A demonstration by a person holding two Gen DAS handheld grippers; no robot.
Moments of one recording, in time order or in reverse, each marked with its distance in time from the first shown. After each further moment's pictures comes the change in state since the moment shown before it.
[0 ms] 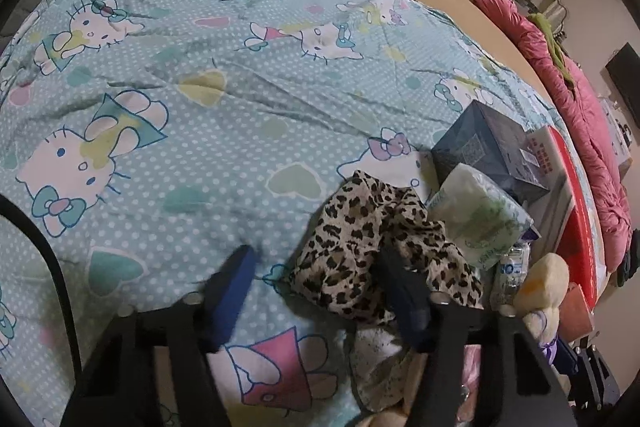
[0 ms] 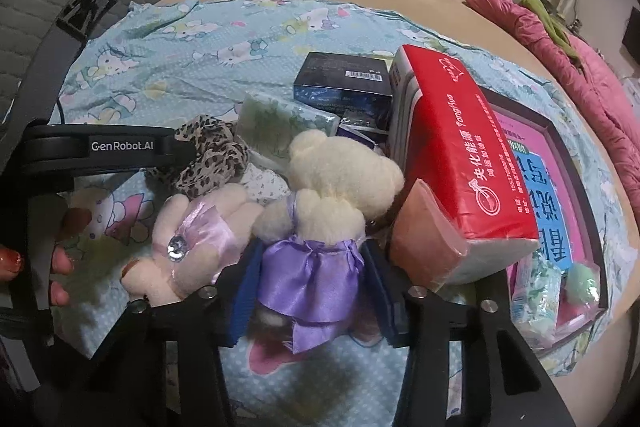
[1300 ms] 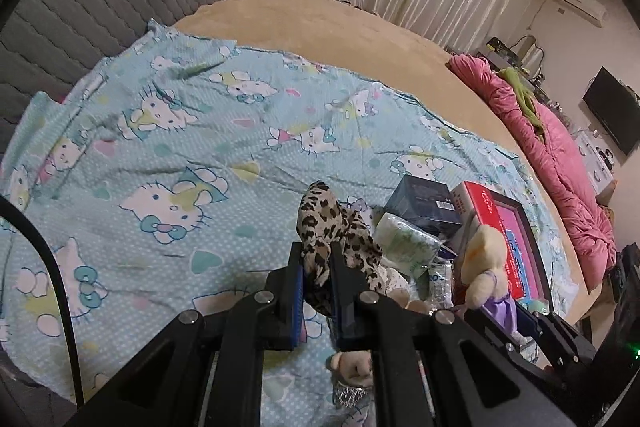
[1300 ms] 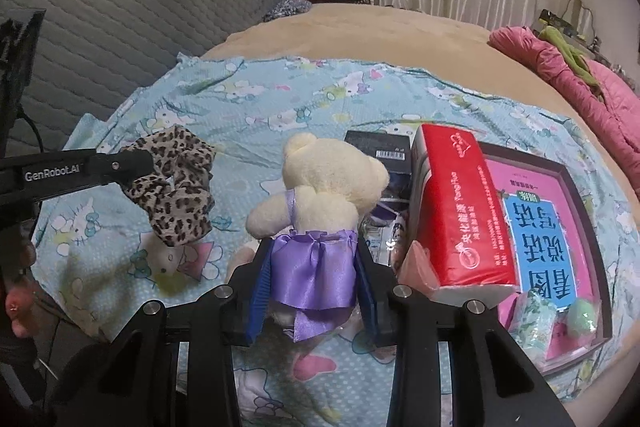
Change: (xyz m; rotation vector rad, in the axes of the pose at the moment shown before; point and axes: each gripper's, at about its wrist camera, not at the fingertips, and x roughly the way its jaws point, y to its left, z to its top) left arm -0.148 -0.003 -0.030 0.009 -0.261 -0.016; right arm -0.073 0.002 0.011 -0.021 -0.178 0.151
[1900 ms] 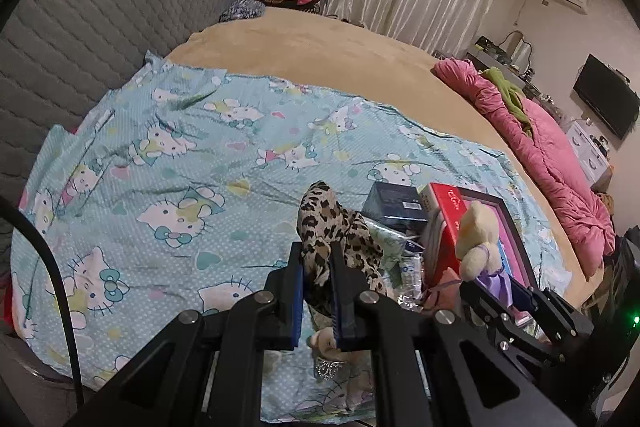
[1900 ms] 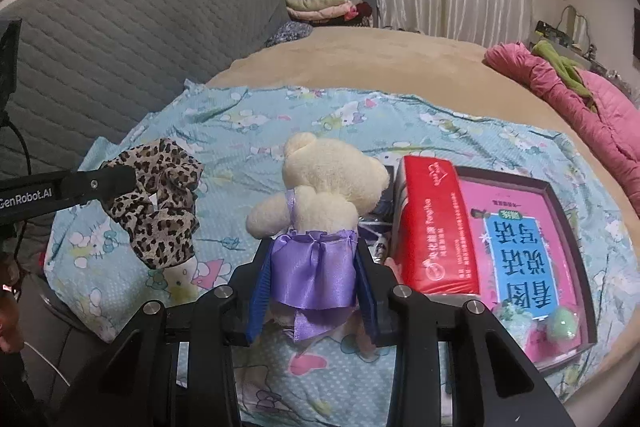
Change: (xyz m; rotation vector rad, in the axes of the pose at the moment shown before) left arm -0.057 -0.036 -0.005 0.068 -0.051 0.010; right arm -0.048 -0.011 0.009 0.013 -0.082 0.011
